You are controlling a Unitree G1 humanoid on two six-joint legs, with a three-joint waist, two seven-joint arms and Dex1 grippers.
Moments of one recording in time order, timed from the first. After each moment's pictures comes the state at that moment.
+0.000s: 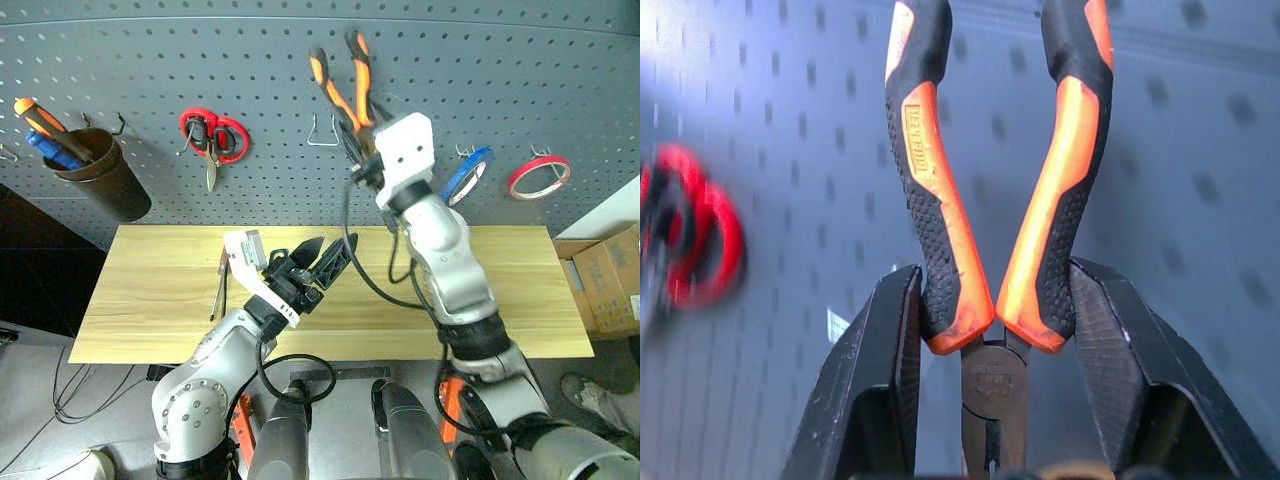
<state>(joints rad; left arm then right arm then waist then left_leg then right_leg) -0.13 0.07 0.11 -0.65 -1.01 0.79 -0.08 -0.82 -0.03 0.18 0.08 -0.11 0.07 0.11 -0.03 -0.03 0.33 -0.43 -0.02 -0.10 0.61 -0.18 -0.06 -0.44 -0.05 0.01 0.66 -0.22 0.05</state>
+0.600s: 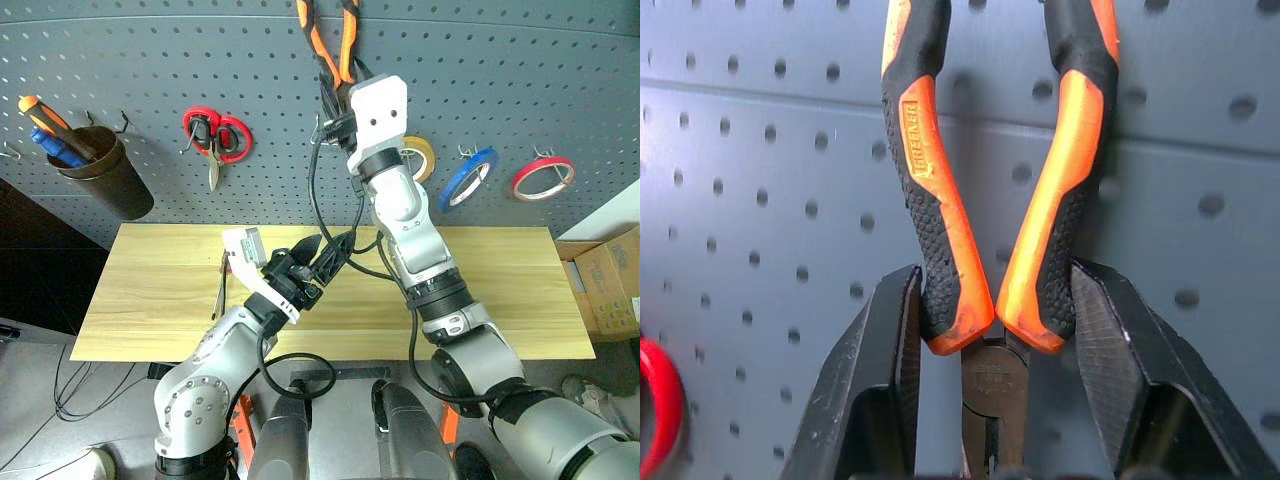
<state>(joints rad) -0.11 0.11 0.09 -0.63 -1.02 0.74 -0.07 -1.01 0.05 0.12 0.40 -0.10 -0.18 -0.03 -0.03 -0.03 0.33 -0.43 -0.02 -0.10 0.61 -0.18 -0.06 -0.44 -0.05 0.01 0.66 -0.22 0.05</state>
